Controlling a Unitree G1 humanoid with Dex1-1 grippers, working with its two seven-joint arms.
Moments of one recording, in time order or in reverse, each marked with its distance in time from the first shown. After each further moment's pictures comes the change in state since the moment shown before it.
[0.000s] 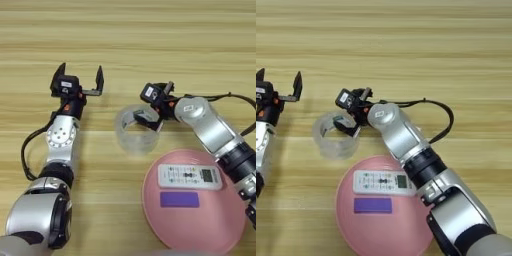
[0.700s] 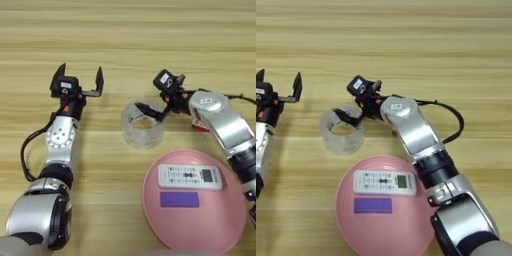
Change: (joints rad) left arm 0.009 0.000 0.006 -0.002 -0.002 -0.002 -0.018; right arm 0.073 0.008 -0.225 -0.241 0.225 -0.012 0.120
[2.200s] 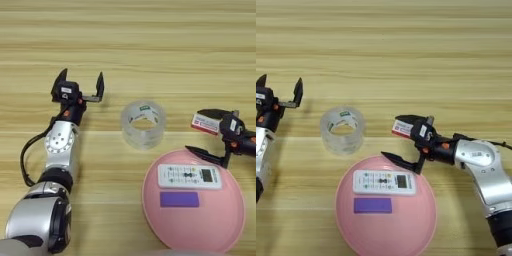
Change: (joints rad) left arm 0.019 -0.003 0.013 0.015 -0.006 -0.007 -0.041; right arm 0.406 -0.350 -0.121 0.035 0.072 -0.468 0.340
